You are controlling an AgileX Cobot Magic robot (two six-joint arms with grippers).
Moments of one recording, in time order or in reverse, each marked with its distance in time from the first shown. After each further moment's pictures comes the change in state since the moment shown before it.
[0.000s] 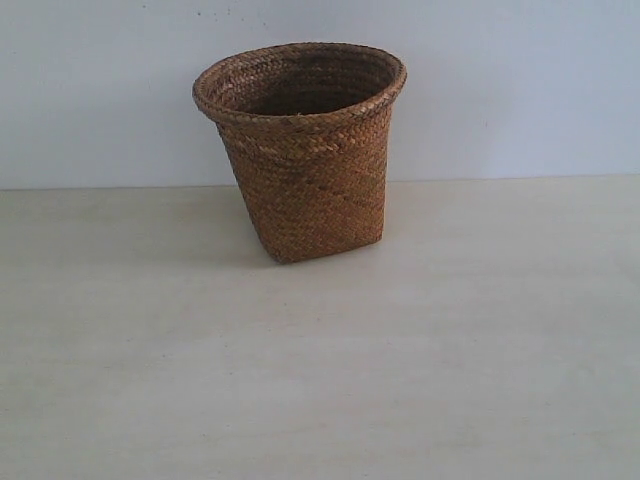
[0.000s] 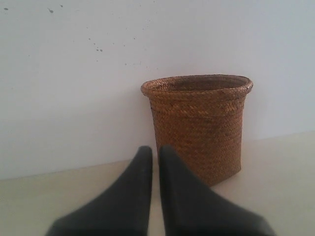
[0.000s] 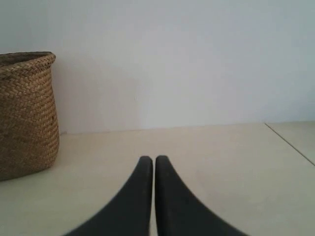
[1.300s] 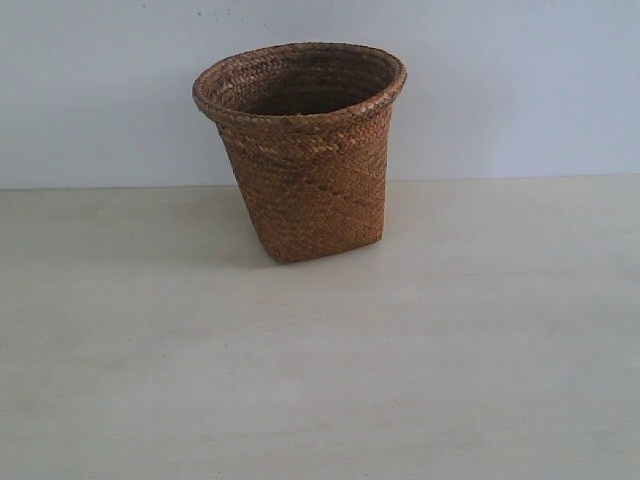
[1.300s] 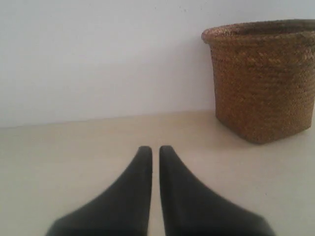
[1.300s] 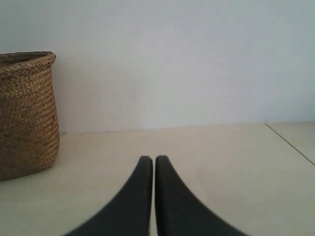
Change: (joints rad) left arm 0.215 -0.022 0.005 0.040 0.194 0.000; right arm 0.000 0.000 0.000 0.000 0.000 0.000
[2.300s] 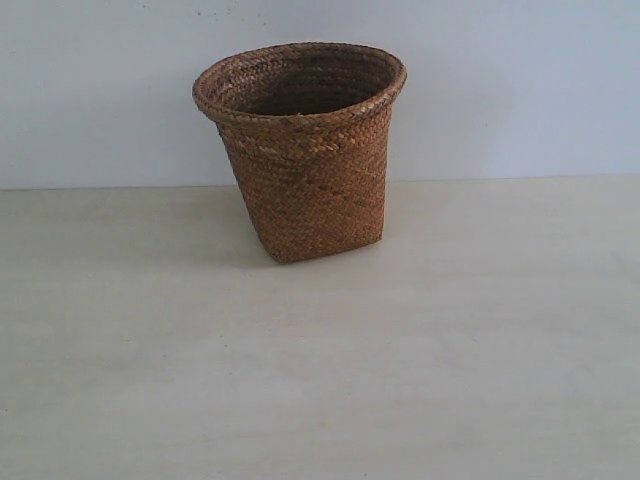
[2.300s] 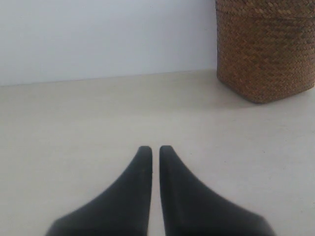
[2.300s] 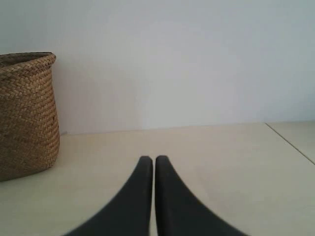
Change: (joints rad) left arm 0.004 -0.001 0.000 0.000 0.132 -0.008; right arm 0.000 0.000 0.000 0.004 0.000 0.000
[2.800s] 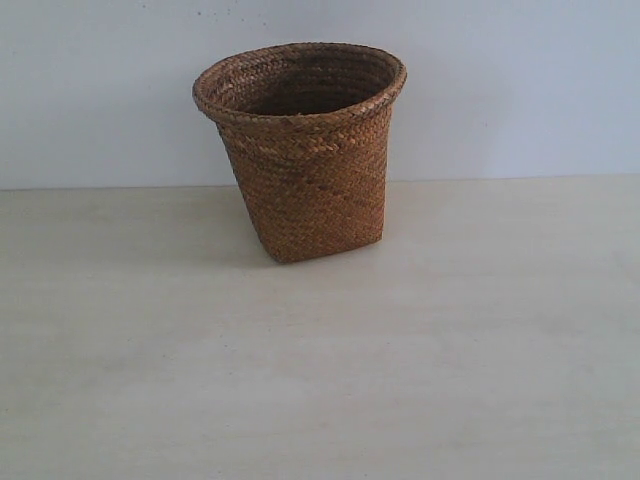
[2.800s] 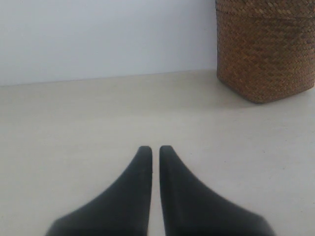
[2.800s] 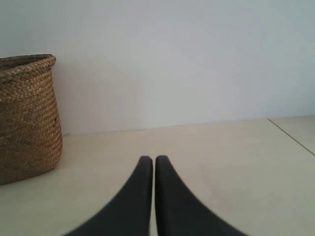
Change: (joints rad) left arm 0.000 0.000 0.000 0.000 0.000 0.000; right arm 0.000 0.000 0.000 -0.035 0.006 0.062
